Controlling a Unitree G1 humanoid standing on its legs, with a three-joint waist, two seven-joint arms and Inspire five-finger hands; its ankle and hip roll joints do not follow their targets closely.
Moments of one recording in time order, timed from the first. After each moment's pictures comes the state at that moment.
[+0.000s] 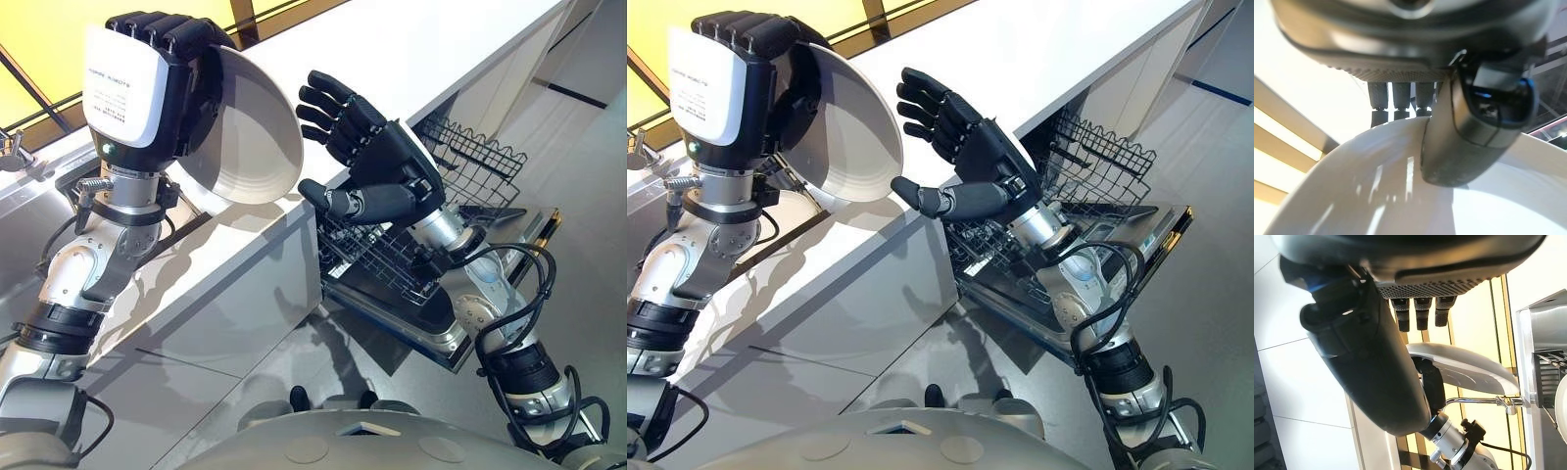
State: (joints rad) left arm -0.32 0.81 -0.16 -0.04 0.72 -0.22 0.72; right arm -0.20 -0.44 0.26 -0.30 0.69 -0.06 0.31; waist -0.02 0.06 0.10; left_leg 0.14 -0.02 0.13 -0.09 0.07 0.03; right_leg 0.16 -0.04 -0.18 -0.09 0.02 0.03
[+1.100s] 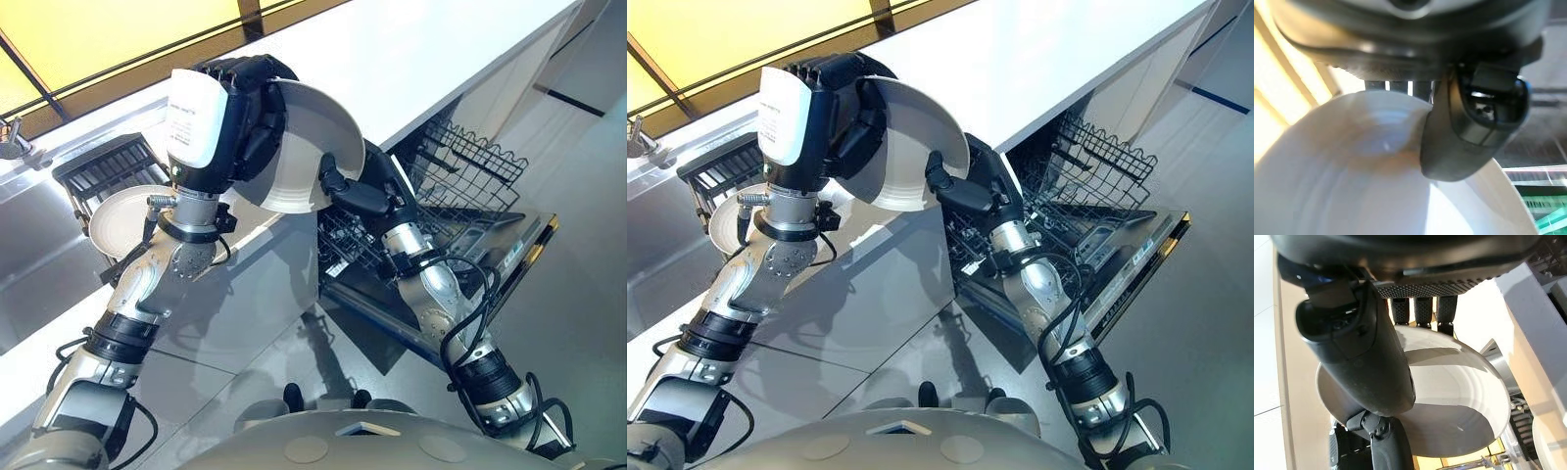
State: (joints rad) left arm -0.26 0.58 -0.24 -0.14 0.45 -0.34 0.44; right arm -0.13 -0.31 0.35 -0.16 0.60 -0.07 -0.08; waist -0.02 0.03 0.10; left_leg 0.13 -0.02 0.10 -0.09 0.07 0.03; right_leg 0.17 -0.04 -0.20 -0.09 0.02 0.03
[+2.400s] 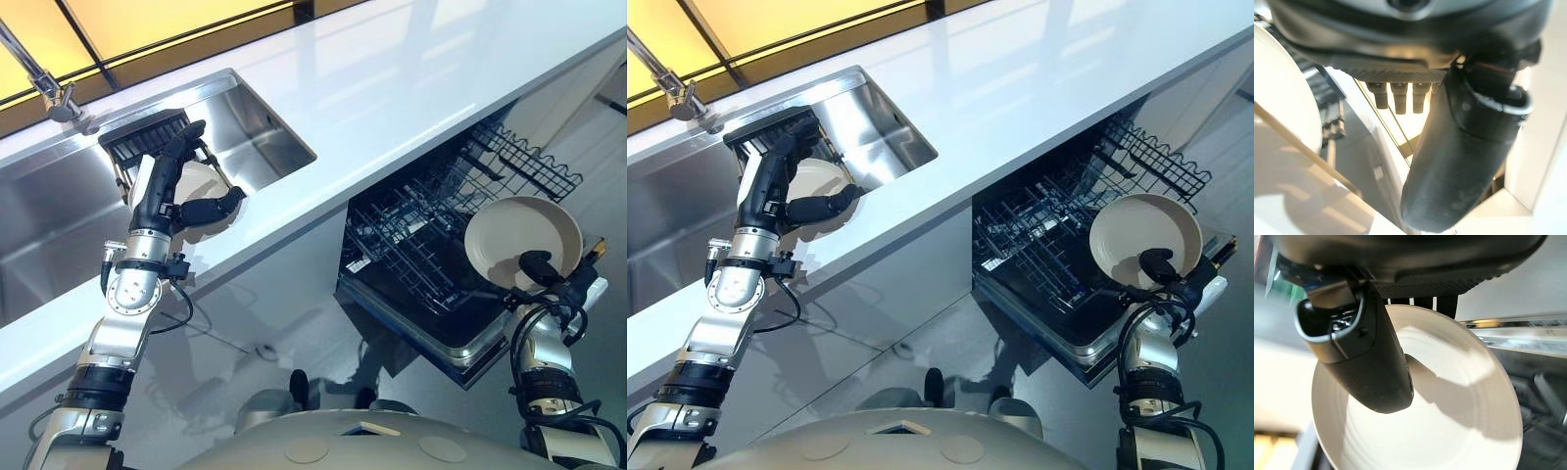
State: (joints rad) left arm -0.02 0.56 -0.01 0.06 -0.10 -0.29 0.12; right arm -0.08 -0.47 -0.21 0.57 0.24 0.00 -0.61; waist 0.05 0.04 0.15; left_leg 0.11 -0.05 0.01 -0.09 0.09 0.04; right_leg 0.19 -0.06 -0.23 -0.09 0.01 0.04
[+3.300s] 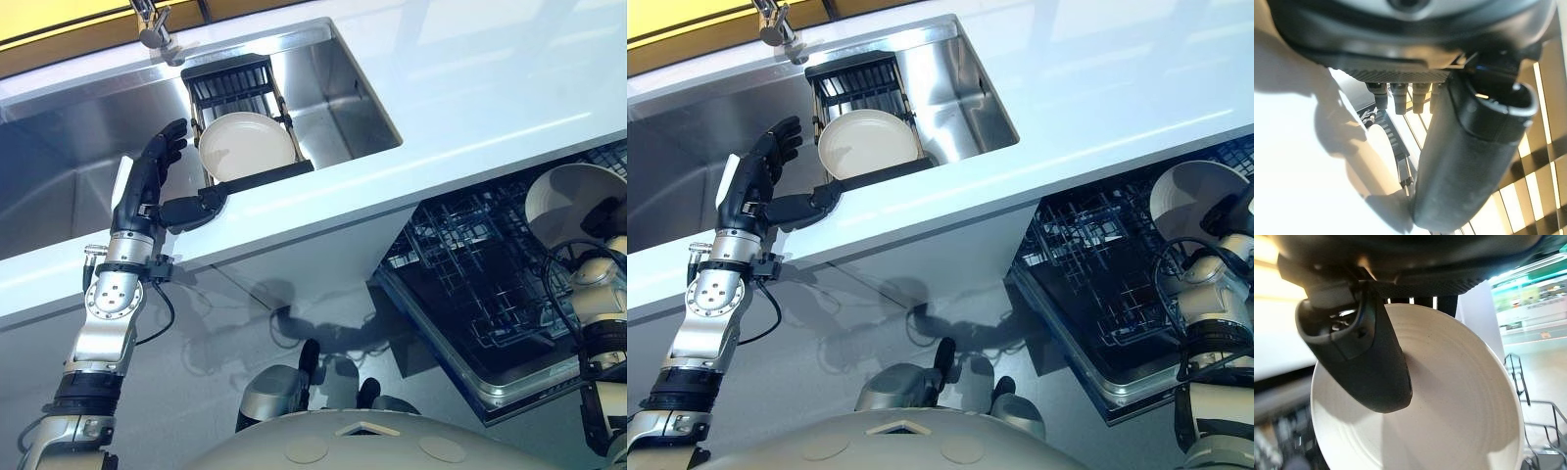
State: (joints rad) left arm 0.01 0.57 0.07 0.06 -0.20 -0.29 0.05; right arm -0.33 -0.77 -0.02 0.76 -0.48 0.27 -0.46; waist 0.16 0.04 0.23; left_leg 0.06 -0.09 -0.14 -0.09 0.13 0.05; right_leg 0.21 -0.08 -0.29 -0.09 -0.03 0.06
